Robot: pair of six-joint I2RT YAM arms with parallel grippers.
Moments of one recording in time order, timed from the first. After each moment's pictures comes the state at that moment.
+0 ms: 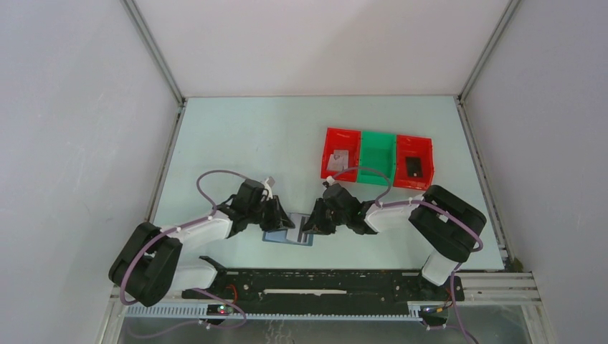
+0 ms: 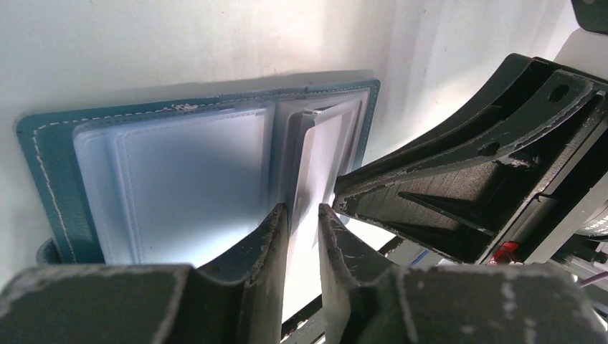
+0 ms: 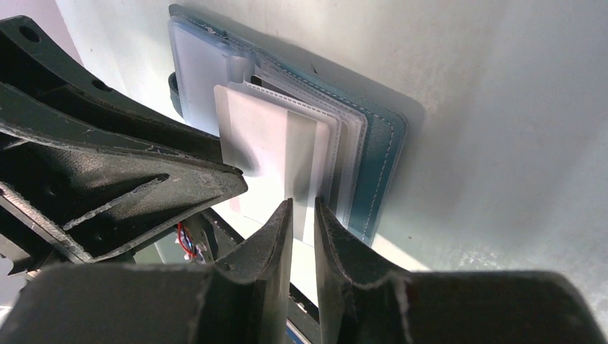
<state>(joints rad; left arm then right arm) -0.52 1.24 0.41 -0.04 0.40 -0.80 0.92 1.69 0.68 0.26 -0.24 1.11</state>
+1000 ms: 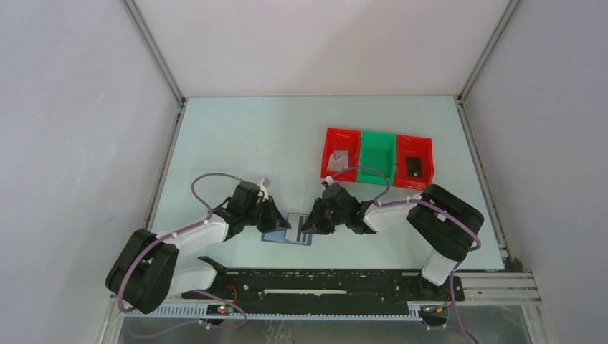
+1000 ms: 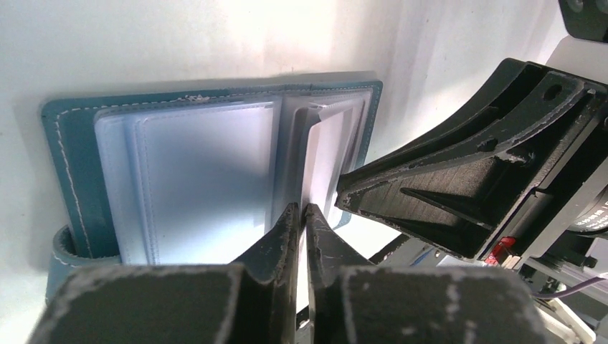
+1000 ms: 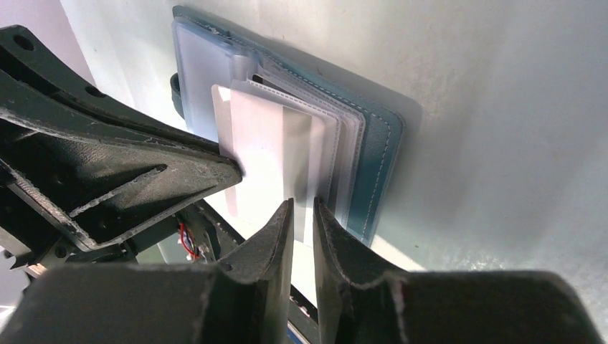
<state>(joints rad) -0.49 1.19 0.37 -0.03 0.40 -0.81 0.92 1.71 0.69 0.27 -0.24 1.11</state>
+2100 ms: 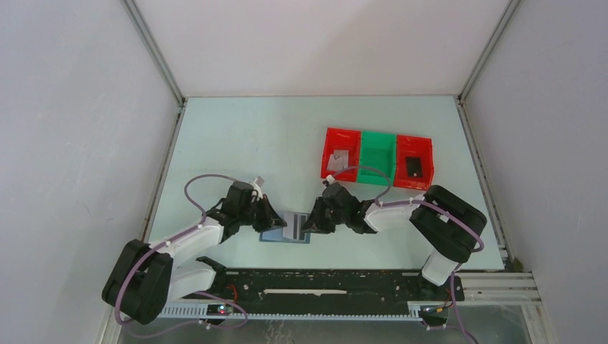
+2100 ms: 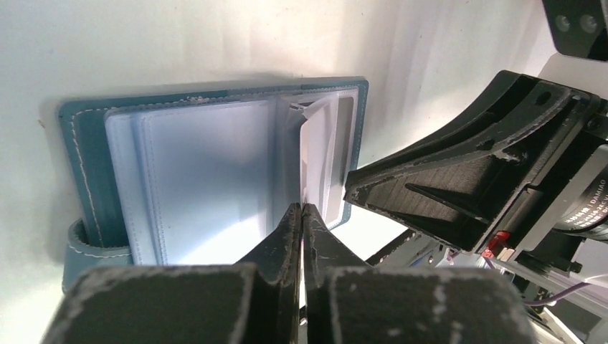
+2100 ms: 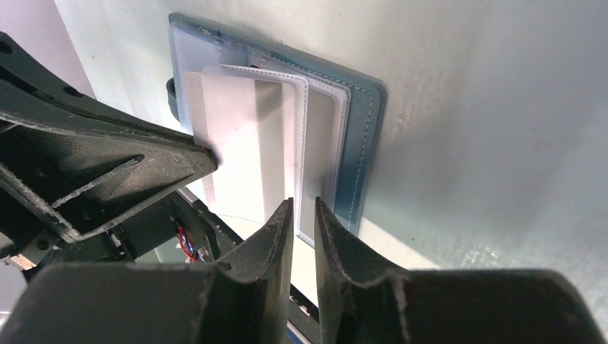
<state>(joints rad) -0.43 1.11 0.36 -0.08 0.40 -0.80 0.92 1.70 0.70 0.25 -0.23 1.12</state>
